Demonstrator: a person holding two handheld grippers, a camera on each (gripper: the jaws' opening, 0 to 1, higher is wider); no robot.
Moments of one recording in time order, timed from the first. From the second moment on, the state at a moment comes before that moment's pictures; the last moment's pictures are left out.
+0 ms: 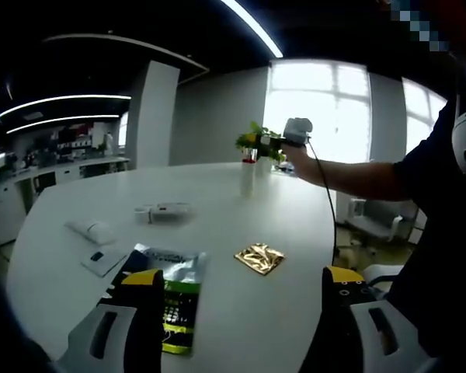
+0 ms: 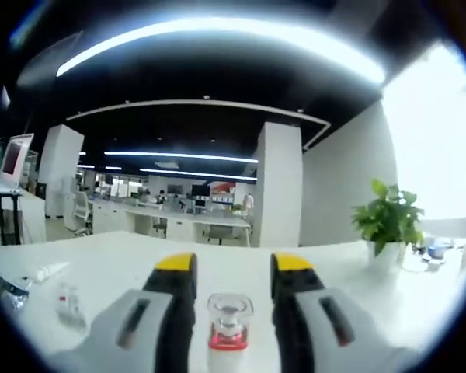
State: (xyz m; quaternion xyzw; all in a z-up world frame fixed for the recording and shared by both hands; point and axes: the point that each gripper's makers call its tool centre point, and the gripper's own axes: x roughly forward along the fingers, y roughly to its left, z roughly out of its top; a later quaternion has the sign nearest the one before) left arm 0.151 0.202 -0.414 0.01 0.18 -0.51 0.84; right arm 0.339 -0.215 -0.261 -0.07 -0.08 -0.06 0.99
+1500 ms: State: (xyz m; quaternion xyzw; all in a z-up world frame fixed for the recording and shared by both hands) left arm 0.153 0.216 -0.407 0.00 0.17 -0.48 0.86; right arm 0.312 -0.027 -0.262 -0.11 -0.10 0.25 0.96
